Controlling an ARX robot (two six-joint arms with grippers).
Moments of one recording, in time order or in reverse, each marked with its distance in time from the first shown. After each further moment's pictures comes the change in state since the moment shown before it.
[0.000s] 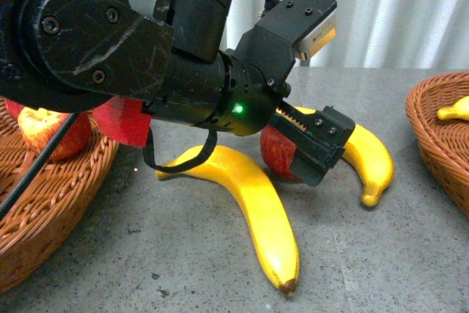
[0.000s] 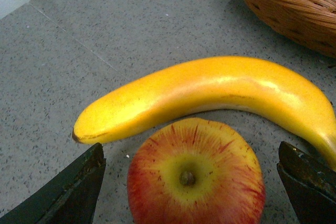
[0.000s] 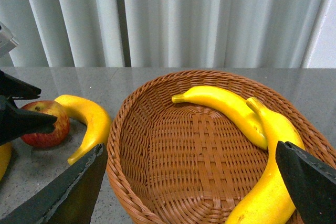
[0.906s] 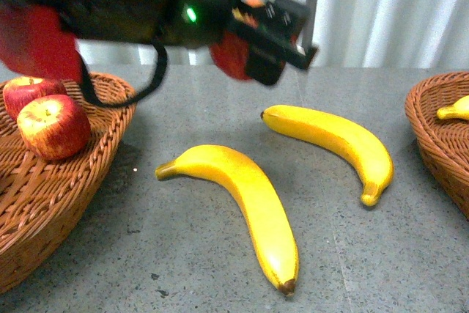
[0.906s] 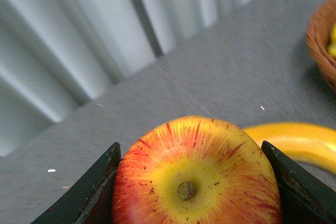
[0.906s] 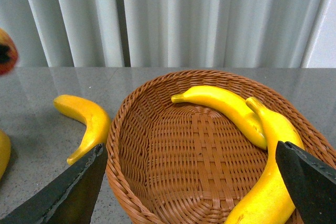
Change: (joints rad) left arm 0.023 -0.266 -0.134 0.159 -0.267 -0.003; right arm 0.000 0.000 0.000 0.000 0.000 0.000
